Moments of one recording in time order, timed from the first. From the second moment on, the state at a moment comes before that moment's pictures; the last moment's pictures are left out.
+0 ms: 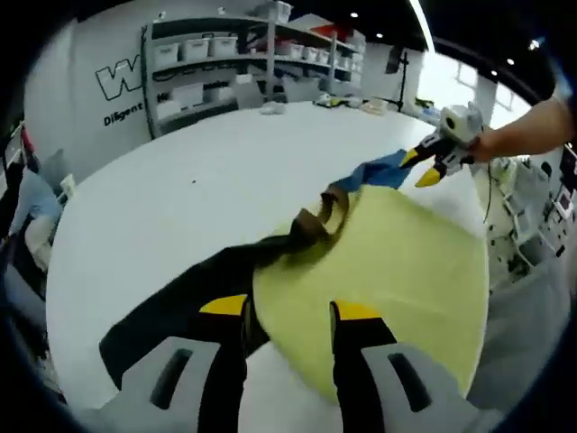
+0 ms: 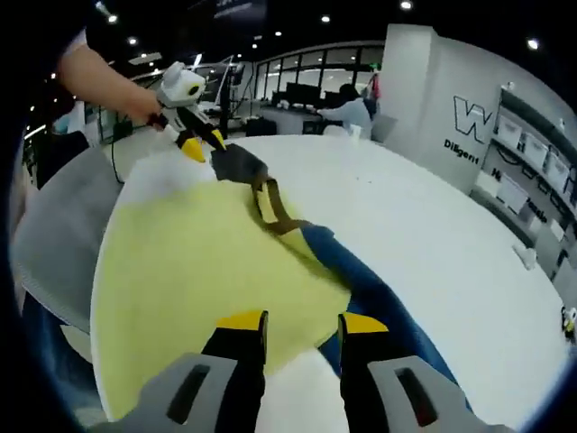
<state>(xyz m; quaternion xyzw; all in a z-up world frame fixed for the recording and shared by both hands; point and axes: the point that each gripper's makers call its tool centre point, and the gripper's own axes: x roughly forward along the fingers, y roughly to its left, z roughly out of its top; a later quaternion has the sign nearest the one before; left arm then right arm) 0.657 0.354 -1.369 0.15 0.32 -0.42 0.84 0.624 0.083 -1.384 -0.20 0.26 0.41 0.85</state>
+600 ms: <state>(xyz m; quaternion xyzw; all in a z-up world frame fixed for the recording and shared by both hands) 0.722 0.299 -1.401 0.16 0.34 -0.54 0.75 0.705 0.140 -1.408 -0.15 0.31 0.53 0.78</state>
